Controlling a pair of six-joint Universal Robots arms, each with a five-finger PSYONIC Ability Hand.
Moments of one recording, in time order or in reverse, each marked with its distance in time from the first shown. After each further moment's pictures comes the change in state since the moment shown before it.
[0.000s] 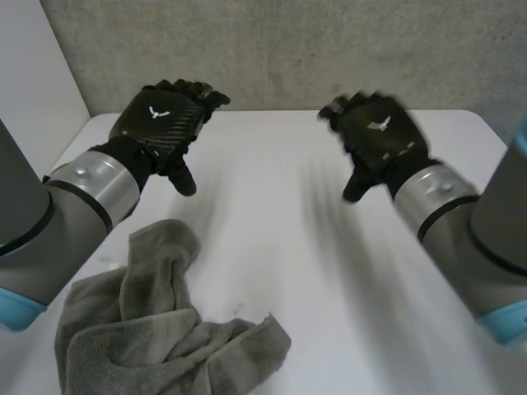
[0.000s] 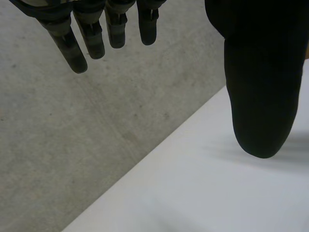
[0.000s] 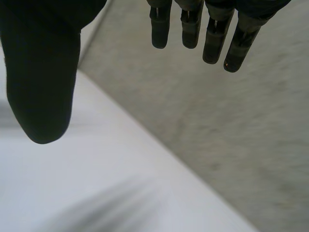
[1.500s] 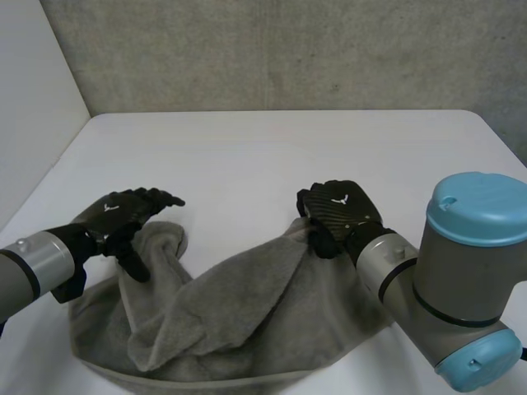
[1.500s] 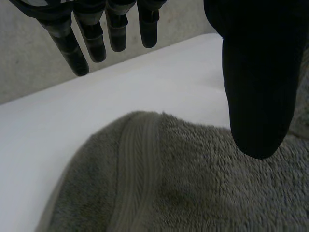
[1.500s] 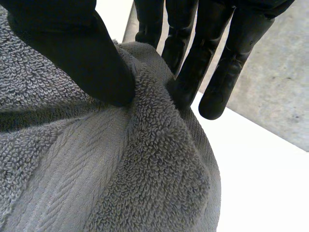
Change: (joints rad) left arm 0.468 -0.058 -0.361 -0.035 0.491 0.017; right arm 0.061 0.148 0.124 -0.079 -0.024 0.141; left_hand 0.029 0.034 0.033 0.031 0.002; right_hand 0.743 0.942 0.974 0.956 0.914
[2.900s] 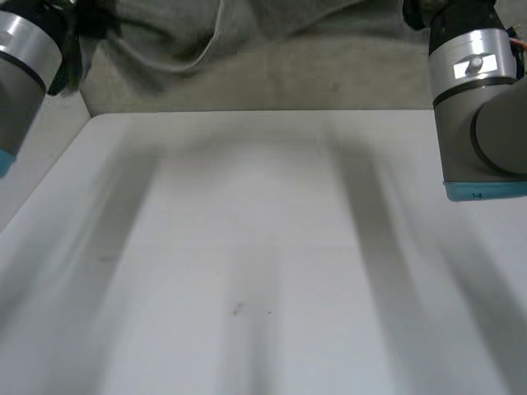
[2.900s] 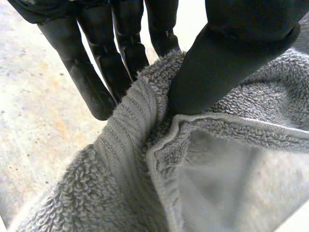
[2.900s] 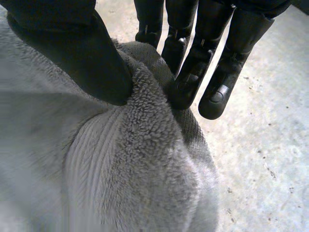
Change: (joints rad) left arm -0.242 -0.109 0.811 0.154 -0.474 -0.184; right arm -0.157 -0.034 -0.364 -0.505 0.099 -0.292; left_hand 0.960 1.013 1.009 1.015 0.981; right_hand 0.000 0.008 0.003 0.006 0.004
